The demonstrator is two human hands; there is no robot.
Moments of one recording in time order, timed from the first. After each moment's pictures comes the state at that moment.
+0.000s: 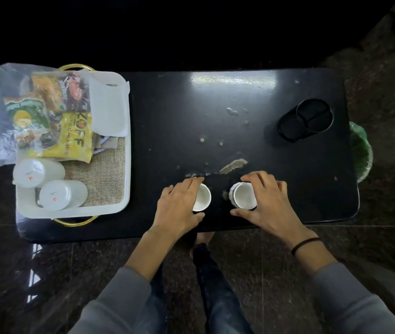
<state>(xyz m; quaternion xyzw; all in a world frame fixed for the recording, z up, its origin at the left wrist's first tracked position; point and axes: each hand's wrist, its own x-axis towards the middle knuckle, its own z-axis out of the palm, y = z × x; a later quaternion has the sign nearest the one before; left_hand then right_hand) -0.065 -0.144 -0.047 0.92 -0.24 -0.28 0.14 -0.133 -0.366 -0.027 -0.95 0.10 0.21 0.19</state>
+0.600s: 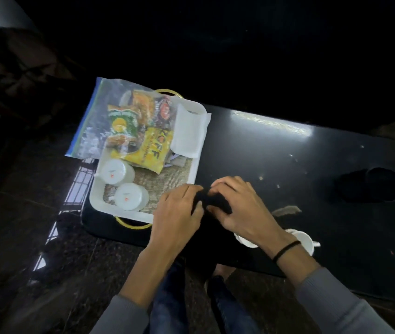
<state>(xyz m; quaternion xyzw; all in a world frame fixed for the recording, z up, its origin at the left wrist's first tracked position) -0.022 -0.039 0.005 0.96 -0.07 -0.11 0.24 -0.012 -0.214 0.009 -0.94 -0.13 0.15 0.27</state>
